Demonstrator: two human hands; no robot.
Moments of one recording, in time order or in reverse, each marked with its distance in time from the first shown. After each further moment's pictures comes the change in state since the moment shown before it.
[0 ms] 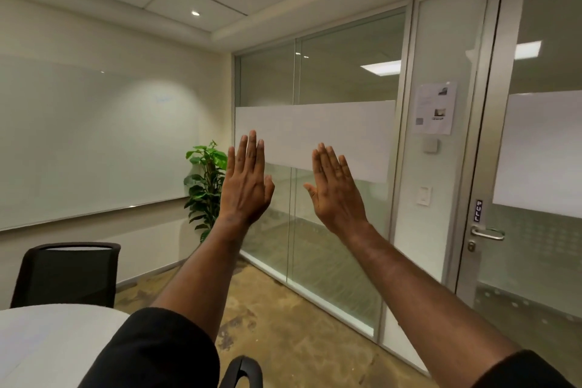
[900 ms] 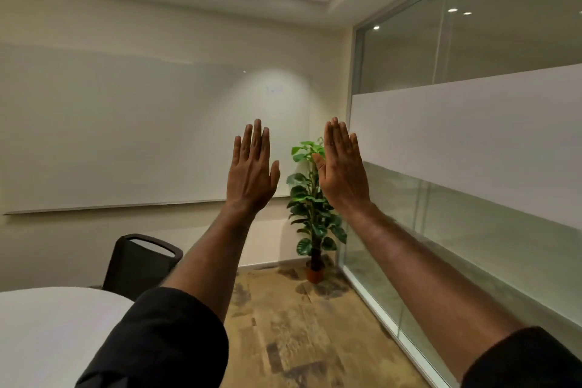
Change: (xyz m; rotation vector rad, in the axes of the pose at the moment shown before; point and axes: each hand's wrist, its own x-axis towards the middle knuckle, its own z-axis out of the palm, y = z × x) left_hand 0.160 -0.237 0.363 0.371 -0.041 -0.263; right_hand 0.307 0.006 0.478 0.635 0.148 -0.108
